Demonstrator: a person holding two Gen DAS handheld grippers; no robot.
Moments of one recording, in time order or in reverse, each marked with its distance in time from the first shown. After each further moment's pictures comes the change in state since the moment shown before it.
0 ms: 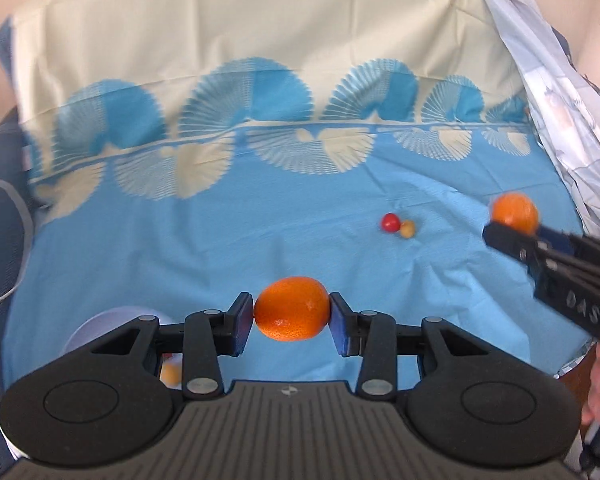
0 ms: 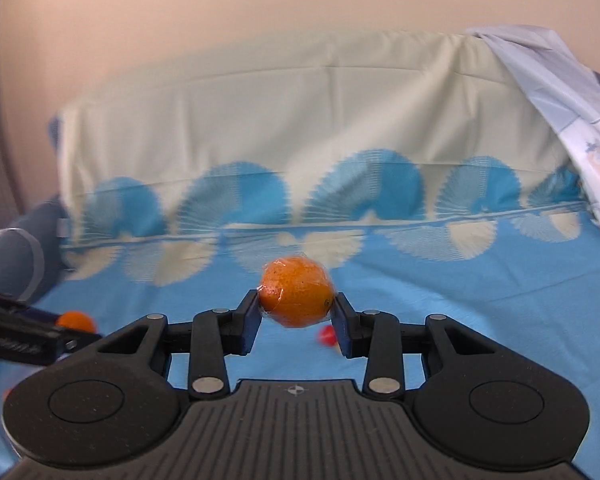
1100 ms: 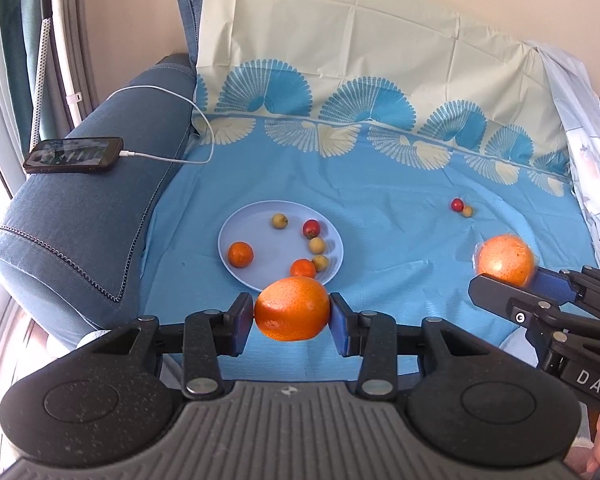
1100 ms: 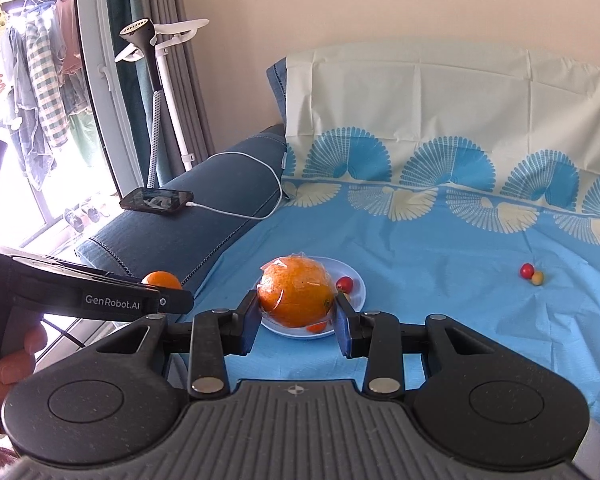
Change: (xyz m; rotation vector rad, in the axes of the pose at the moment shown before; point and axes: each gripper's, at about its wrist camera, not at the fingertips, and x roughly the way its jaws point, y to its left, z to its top) left arm -0.197 0.117 -0.172 -0.230 -0.069 0.123; right arm -0.179 0.216 -0.054 -0.185 0.120 0.335
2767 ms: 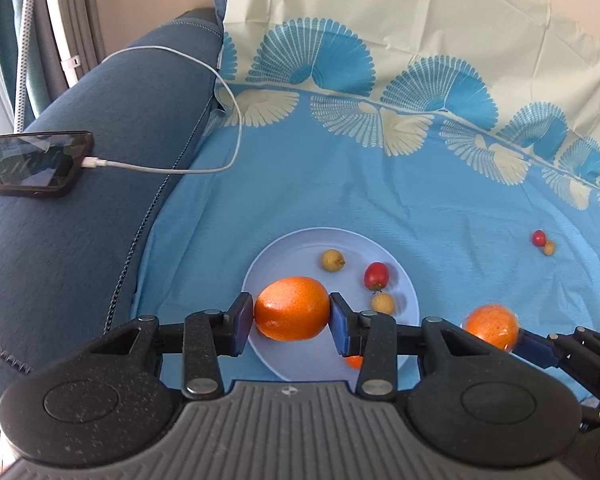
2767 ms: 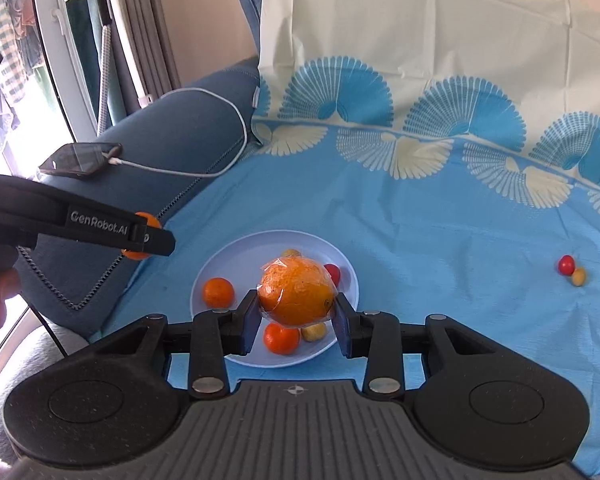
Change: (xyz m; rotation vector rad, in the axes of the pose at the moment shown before) left arm 0.182 0.040 0.091 -0.076 0.127 0.091; right arm 0.186 -0.028 0.022 -0.013 0.201 -0.043
